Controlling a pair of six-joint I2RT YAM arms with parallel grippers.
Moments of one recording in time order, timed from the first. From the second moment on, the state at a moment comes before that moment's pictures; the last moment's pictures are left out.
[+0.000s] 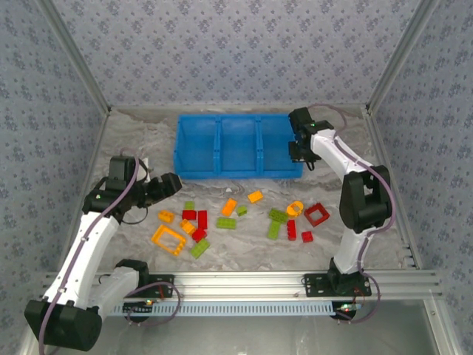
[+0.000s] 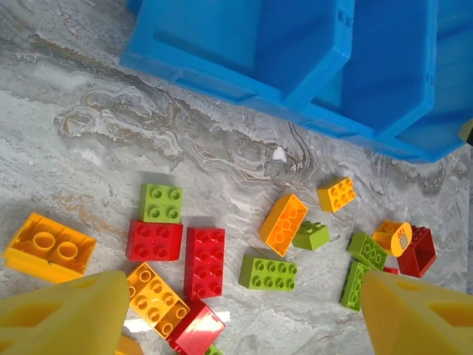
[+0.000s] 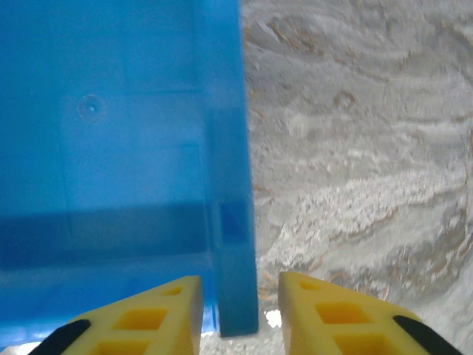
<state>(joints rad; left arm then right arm) -0.18 0.91 0.89 -0.84 0.35 -0.58 0.28 1.83 1.50 -0.90 0.22 0.25</state>
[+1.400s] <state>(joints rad) -0.56 1.06 0.54 -0.82 -0.08 -1.39 1.29 1.08 0.71 -0.17 0.12 0.21</state>
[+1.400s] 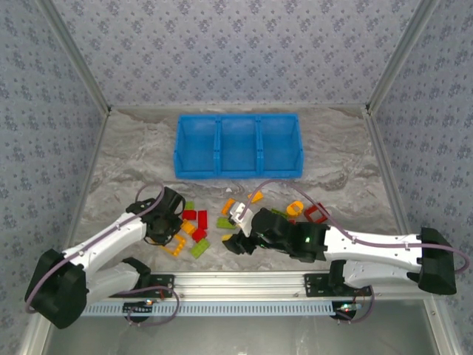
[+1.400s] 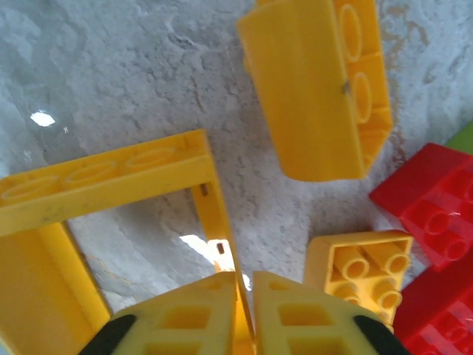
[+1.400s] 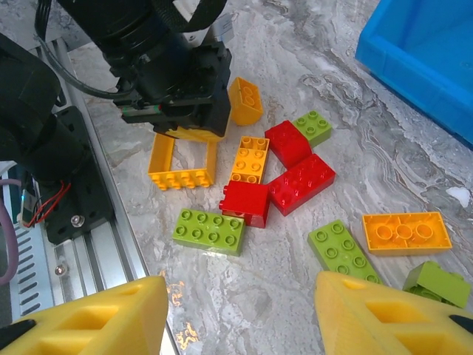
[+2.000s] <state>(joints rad) -0.59 0.88 0.74 -1.04 -0.23 -1.32 1.29 1.09 0.75 -0.15 0.20 0.21</state>
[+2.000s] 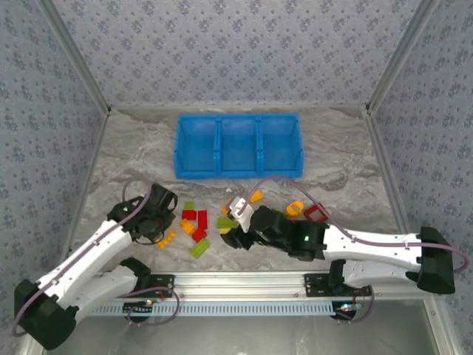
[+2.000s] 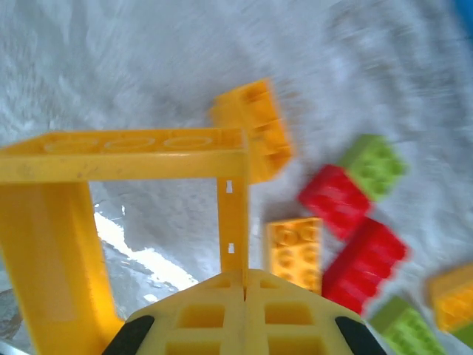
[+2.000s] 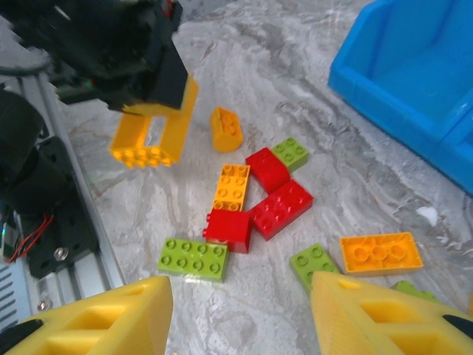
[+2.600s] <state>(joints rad) -0.46 1.87 1.80 -1.02 -0.03 -0.47 1.16 1.21 1.02 -0.11 0.47 0.19</state>
